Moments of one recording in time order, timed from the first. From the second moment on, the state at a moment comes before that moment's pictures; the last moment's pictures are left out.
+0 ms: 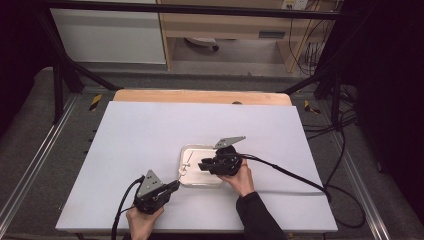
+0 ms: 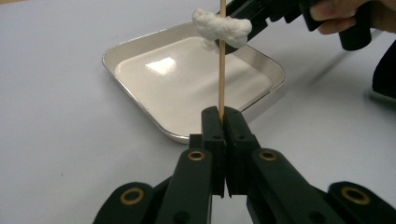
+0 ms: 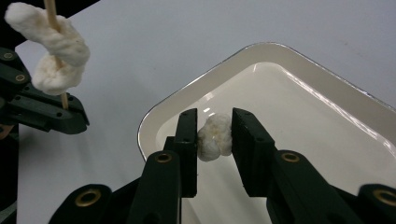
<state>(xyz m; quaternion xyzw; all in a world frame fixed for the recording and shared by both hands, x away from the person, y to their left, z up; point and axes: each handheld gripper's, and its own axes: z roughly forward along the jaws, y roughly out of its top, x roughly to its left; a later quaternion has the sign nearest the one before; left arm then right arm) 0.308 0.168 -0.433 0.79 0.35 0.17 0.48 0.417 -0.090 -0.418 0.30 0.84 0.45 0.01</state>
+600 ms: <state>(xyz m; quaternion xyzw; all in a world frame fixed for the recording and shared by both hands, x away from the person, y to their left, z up) 0.304 0.143 -0.434 0.81 0.32 0.16 0.47 0.397 -0.147 -0.383 0.32 0.79 0.53 -0.01</state>
